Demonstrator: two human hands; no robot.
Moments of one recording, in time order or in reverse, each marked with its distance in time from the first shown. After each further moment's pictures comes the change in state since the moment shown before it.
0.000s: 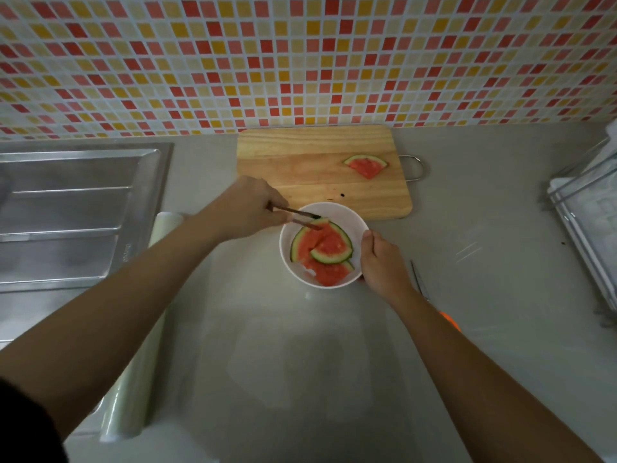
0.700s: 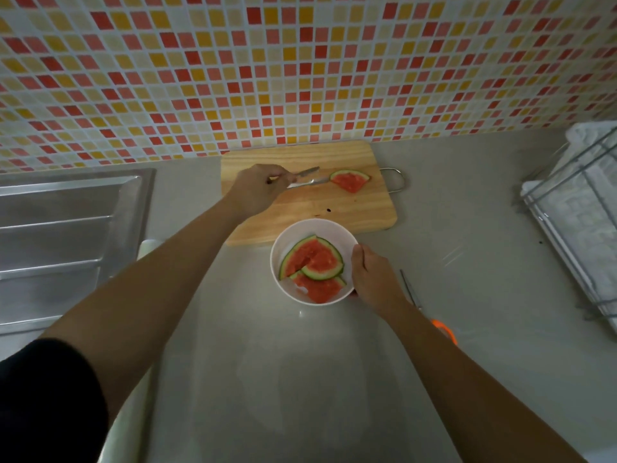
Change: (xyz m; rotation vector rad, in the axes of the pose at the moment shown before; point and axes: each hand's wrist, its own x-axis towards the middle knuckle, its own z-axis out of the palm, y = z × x) left_hand 0.072 -0.010 0.010 -0.348 0.178 -0.157; right_hand -0.005 -0.003 0.000 -0.022 0.035 0.011
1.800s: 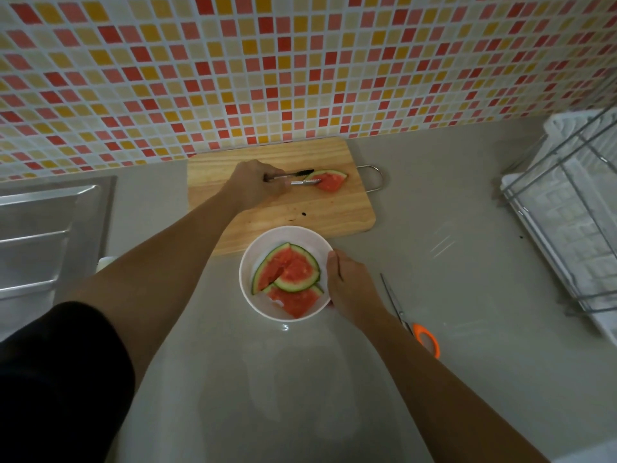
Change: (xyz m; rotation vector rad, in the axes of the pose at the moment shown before) left_hand 0.064 -0.012 0.043 0.073 -0.055 0.082; right_hand -0.001 -0.004 -0.004 0.089 -0.058 0.020
